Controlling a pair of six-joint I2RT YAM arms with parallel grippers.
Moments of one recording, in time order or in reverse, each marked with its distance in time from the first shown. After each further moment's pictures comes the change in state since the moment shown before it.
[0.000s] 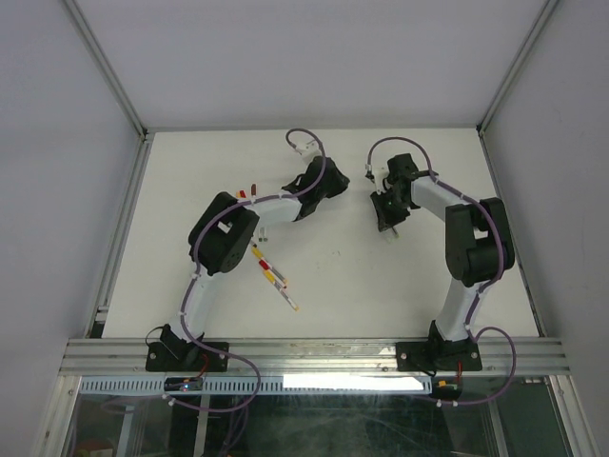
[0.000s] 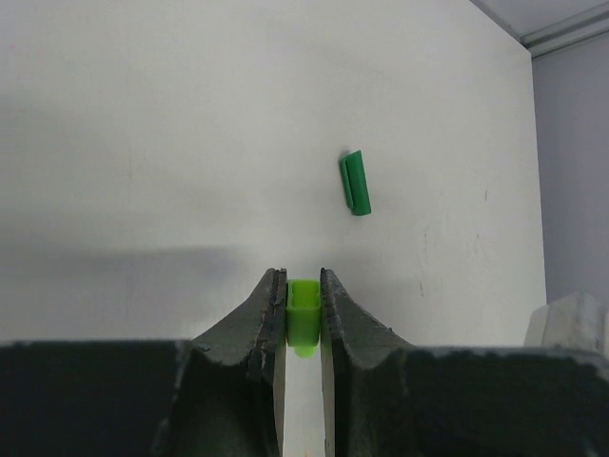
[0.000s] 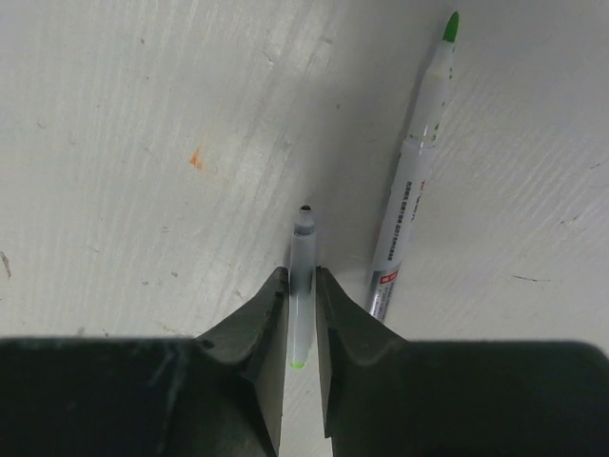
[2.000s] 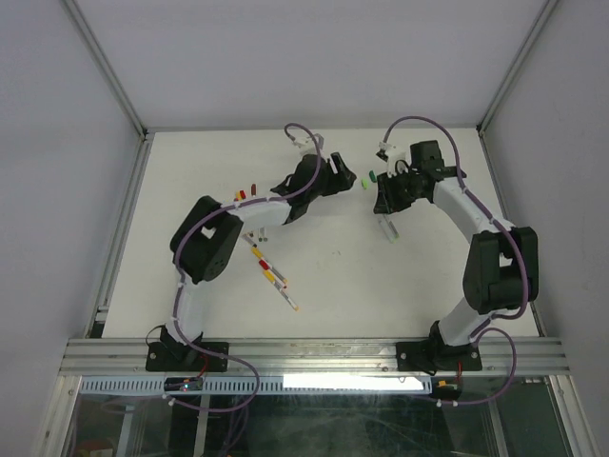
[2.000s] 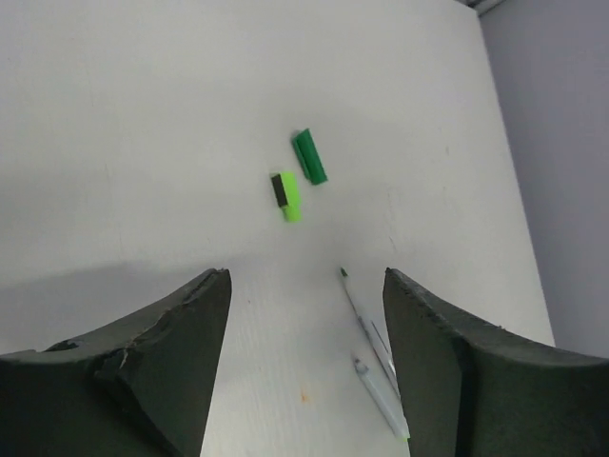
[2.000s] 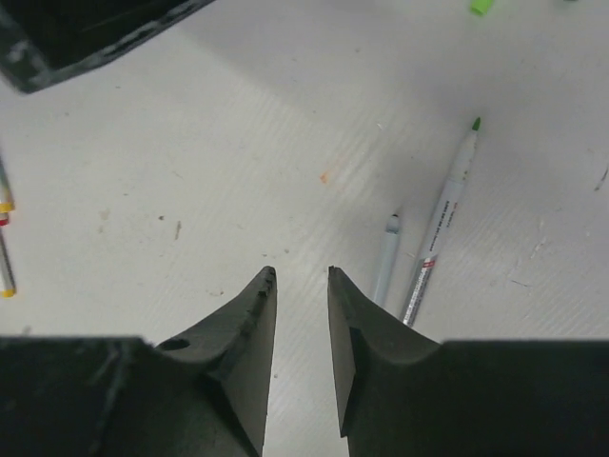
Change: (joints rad) left arm 0.002 -0.038 -0.008 -0.002 0.080 0.130; right arm -0.065 -0.200 -0.006 0.008 -0.254 -0.018
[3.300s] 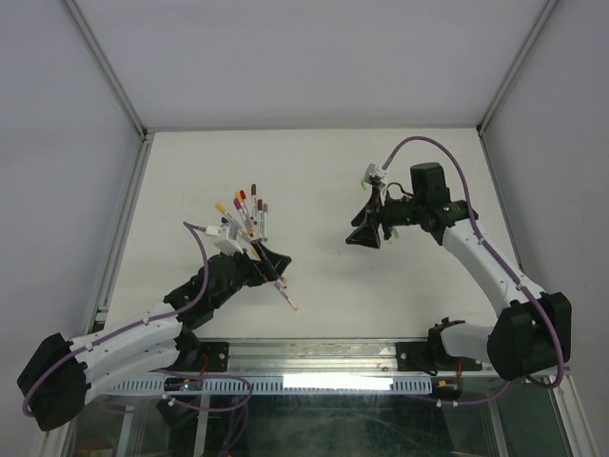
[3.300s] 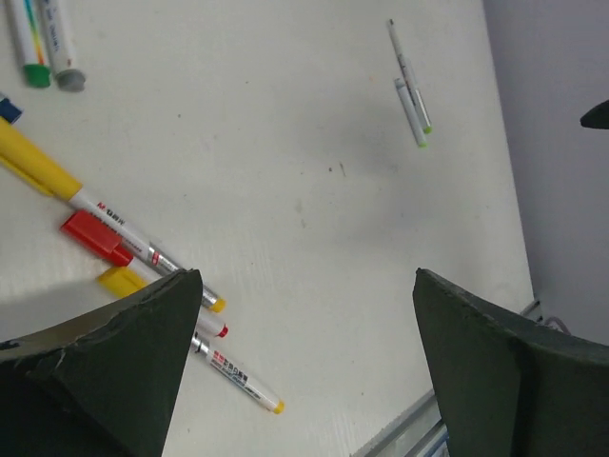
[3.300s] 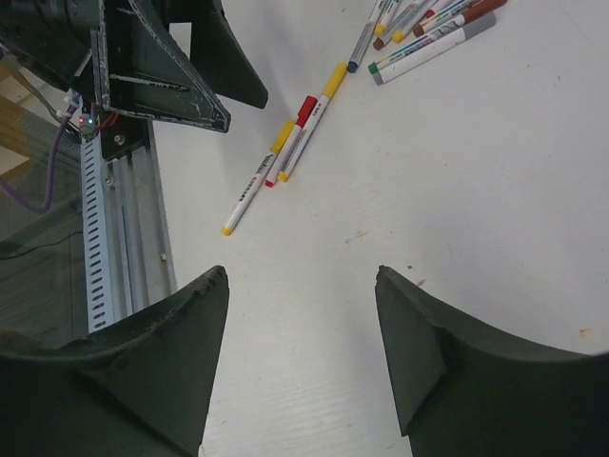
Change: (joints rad) left arm -0.069 -1.411 -1.307 0.009 -0.029 -0.112; right arm 0.129 -0.427 -0.260 0.132 -0.574 -0.108
